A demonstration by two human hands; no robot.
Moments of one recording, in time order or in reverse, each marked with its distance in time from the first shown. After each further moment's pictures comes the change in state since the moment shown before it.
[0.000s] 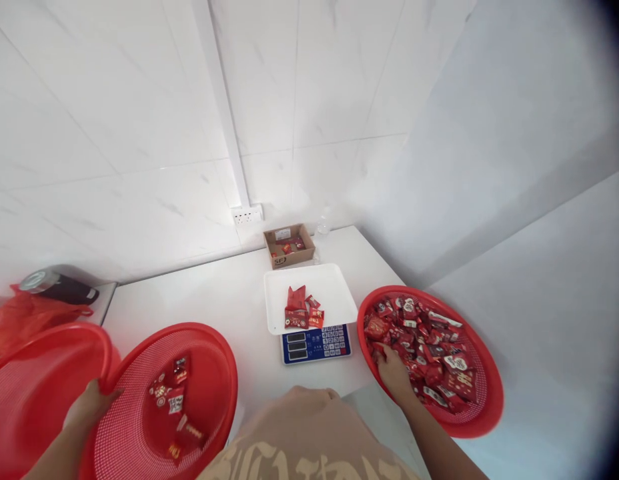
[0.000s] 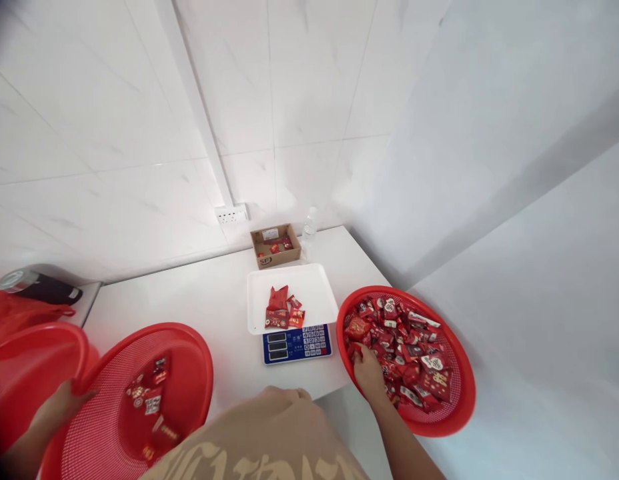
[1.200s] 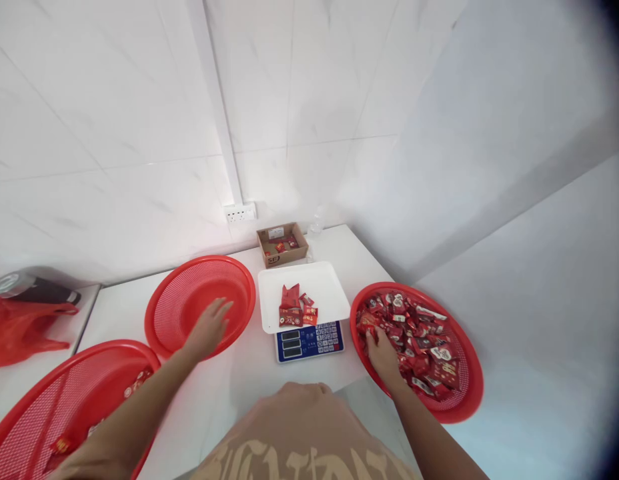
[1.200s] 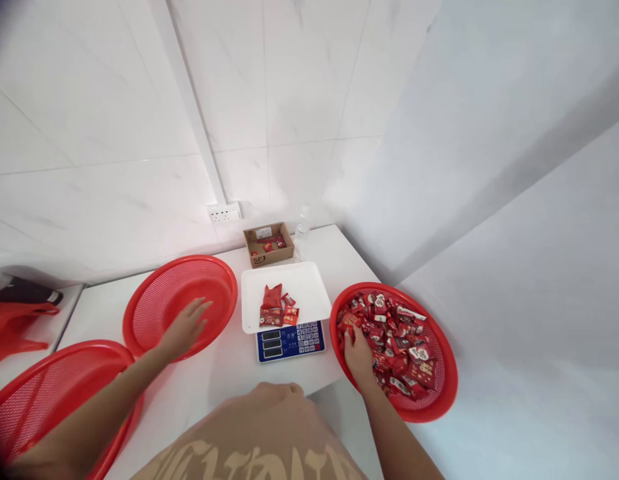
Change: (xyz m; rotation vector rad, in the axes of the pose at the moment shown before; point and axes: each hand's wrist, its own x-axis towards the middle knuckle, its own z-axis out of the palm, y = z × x) left_hand -0.046 0.268 0.019 0.010 0.018 0.913; right_hand 0.005 -0.035 -0.012 0.084 0.083 0.088
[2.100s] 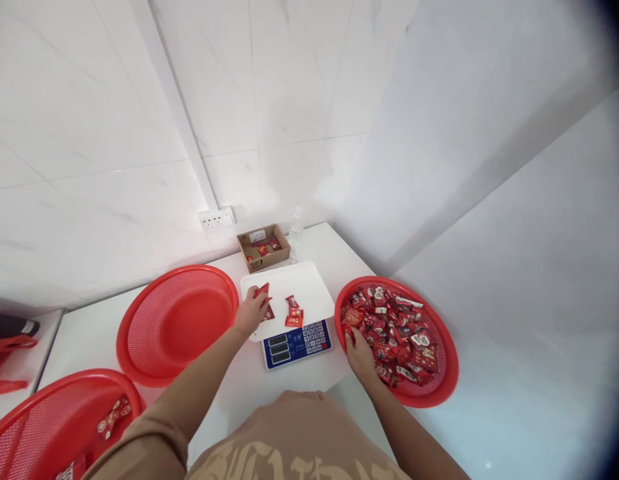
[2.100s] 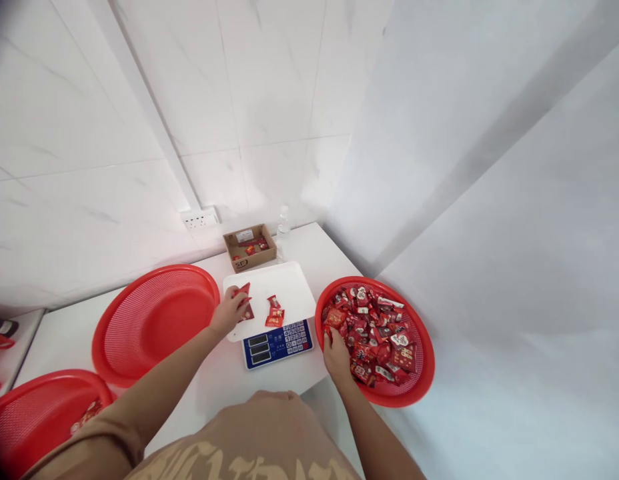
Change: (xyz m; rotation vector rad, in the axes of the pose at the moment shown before) left_hand 0.095 0.120 0.028 -0.155 -0.027 0.020; right_hand -0.018 -0.006 0.018 0.119 0.001 0.031
